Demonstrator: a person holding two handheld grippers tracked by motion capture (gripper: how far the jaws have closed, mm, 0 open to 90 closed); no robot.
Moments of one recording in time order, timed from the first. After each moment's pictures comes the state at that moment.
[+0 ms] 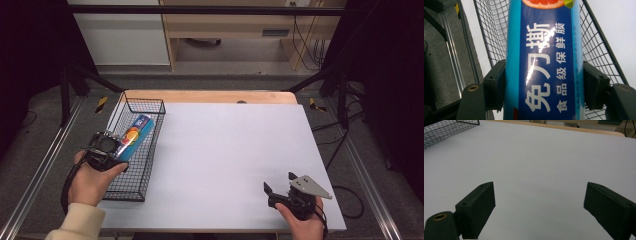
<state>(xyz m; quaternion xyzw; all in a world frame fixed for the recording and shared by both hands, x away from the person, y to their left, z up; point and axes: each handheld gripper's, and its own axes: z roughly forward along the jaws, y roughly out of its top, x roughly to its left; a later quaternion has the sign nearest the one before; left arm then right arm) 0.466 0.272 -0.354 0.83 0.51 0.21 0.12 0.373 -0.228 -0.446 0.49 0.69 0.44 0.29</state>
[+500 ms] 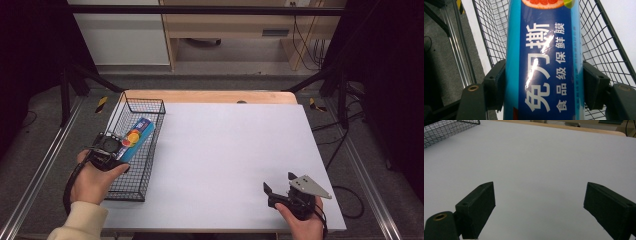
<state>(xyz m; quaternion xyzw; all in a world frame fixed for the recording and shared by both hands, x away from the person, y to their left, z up) 0.470 0.268 -0.360 0.83 0.51 0.21 0.09 0.373 -0.228 -0.447 0.49 0.69 0.44 0.29</state>
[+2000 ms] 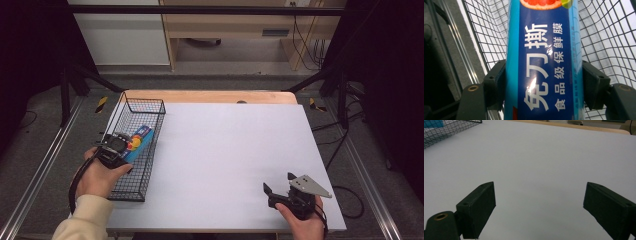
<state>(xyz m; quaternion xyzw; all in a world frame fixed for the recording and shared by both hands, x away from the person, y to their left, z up) 0.489 0.263 -0.377 0.84 0.51 0.18 0.02 0.374 -0.229 -0.447 0.48 0.70 0.44 0.28</state>
